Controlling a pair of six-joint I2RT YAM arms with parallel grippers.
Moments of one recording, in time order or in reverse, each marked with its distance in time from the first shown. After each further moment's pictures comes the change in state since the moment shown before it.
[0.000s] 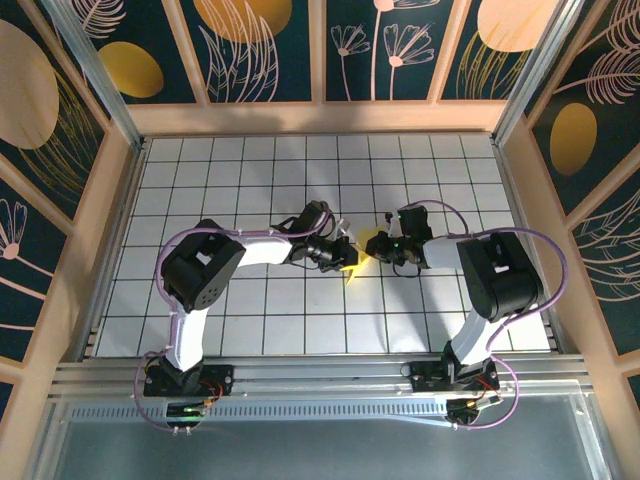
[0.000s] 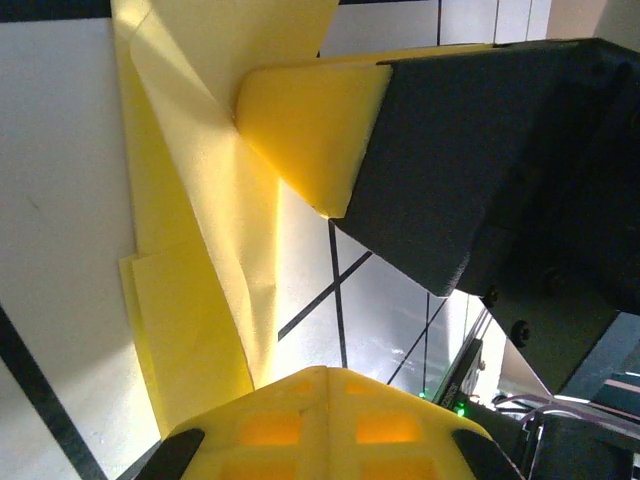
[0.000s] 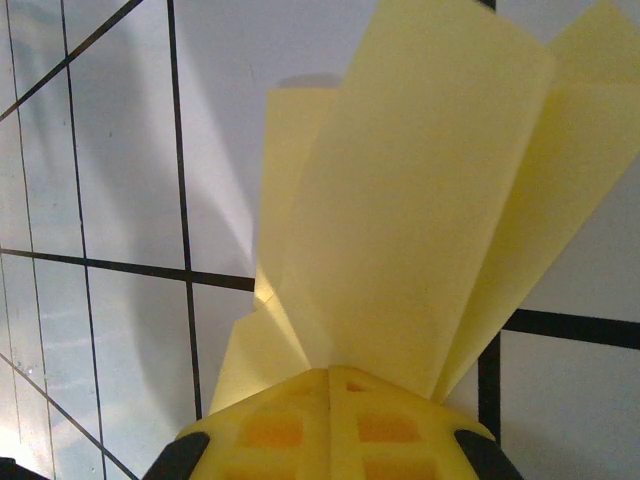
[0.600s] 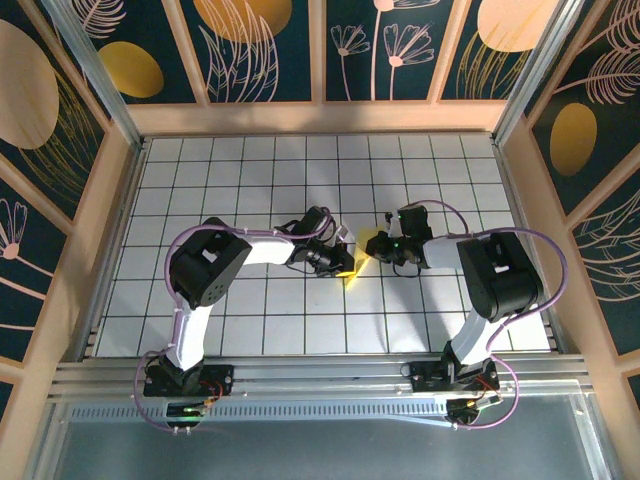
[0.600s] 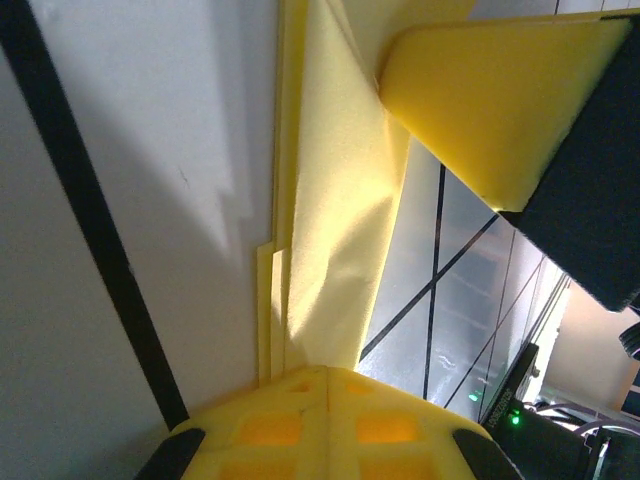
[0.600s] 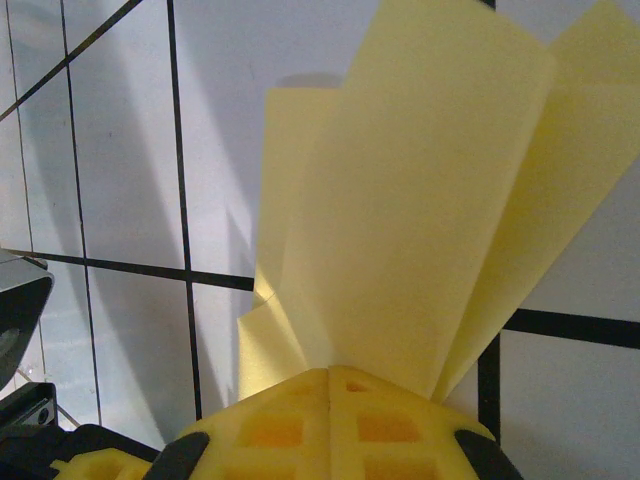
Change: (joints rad) left arm 0.000 0.045 0.006 -0.066 -0.035 0.042; right arm 0.000 0.000 0.000 0.000 0.000 0.000
